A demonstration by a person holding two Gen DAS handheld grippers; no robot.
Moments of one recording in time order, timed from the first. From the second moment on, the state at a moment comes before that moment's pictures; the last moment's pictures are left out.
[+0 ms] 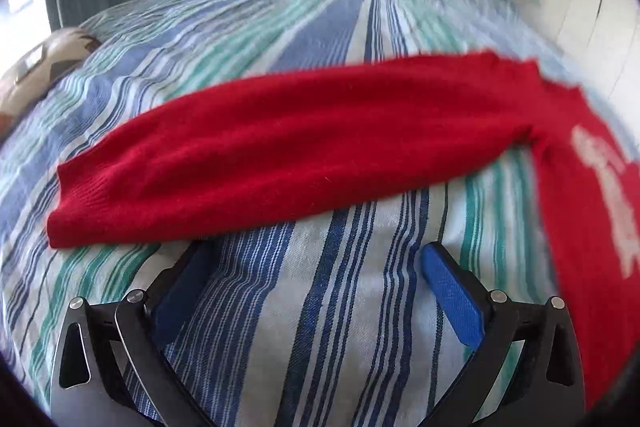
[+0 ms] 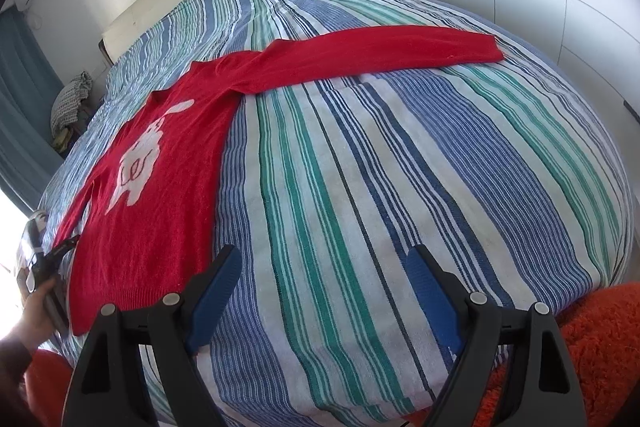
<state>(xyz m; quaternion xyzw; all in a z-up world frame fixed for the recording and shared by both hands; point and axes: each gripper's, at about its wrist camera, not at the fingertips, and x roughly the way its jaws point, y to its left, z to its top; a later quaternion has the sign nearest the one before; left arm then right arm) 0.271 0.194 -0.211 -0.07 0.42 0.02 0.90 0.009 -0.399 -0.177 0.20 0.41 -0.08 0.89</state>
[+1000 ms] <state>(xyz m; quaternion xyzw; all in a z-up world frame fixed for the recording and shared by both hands) 0.273 0.185 -0.213 -0.03 0.44 0.04 0.90 0.010 -0.405 -0.182 0.22 0.41 -0.08 0.88</state>
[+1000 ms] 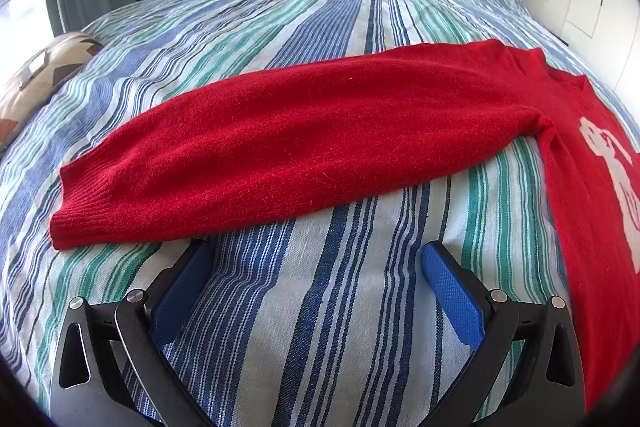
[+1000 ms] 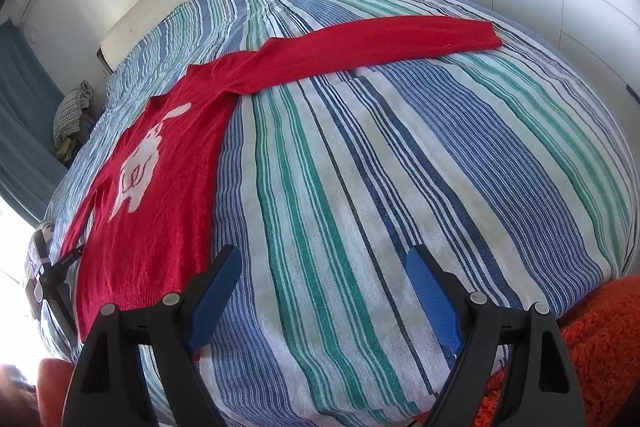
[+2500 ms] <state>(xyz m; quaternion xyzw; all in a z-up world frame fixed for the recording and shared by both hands) 0.274 0.183 -0.213 -0.03 0.44 0.04 0.90 0.011 -0.410 -0.185 0.23 0.41 -0.09 0.88</state>
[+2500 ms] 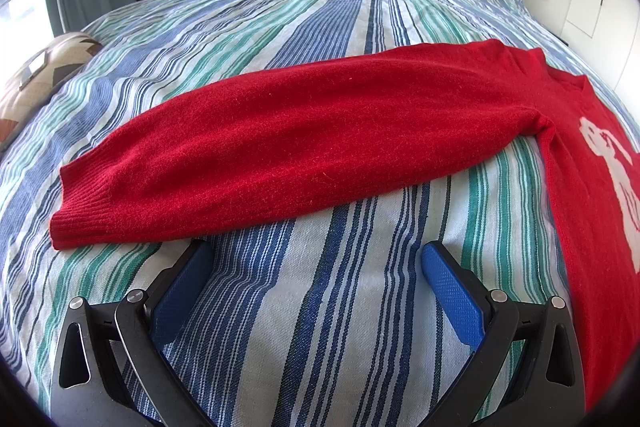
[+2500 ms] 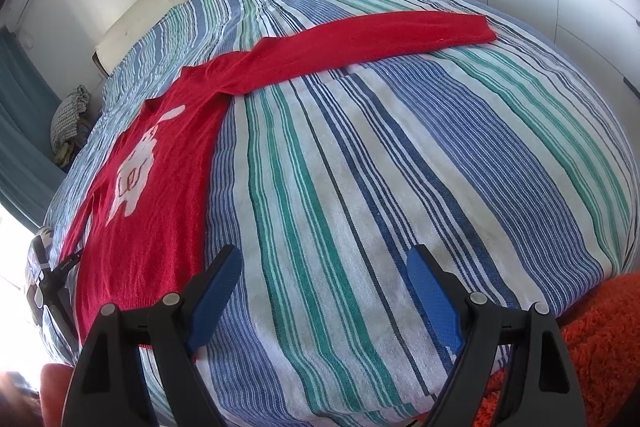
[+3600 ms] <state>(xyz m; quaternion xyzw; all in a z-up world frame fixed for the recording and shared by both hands) 0.273 0.184 -0.213 -0.03 0.44 0.04 0.90 0.012 -0.406 -0.186 0.22 0.41 -0.08 0.88</state>
